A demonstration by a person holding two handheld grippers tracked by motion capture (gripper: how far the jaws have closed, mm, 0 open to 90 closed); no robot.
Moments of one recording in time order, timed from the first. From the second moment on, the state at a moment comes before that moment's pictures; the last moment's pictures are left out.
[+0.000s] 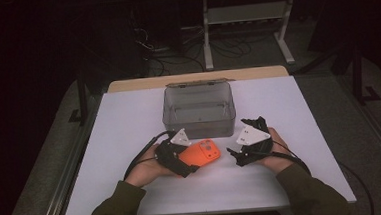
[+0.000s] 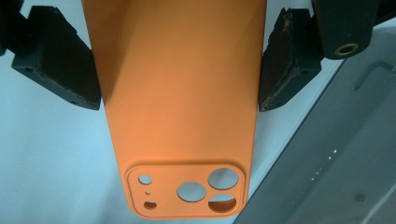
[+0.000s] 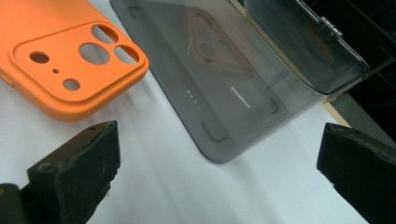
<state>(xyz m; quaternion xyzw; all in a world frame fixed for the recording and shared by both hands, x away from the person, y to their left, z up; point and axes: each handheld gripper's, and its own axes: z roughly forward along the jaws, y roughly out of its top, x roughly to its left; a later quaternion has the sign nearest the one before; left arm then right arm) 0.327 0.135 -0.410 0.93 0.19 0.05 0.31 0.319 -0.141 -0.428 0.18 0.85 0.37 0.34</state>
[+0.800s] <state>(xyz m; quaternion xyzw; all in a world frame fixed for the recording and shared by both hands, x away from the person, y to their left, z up) 0.327 0.135 -0.410 0.93 0.19 0.05 0.31 0.314 -0.135 -0.430 0.13 0.85 0.33 0.38</state>
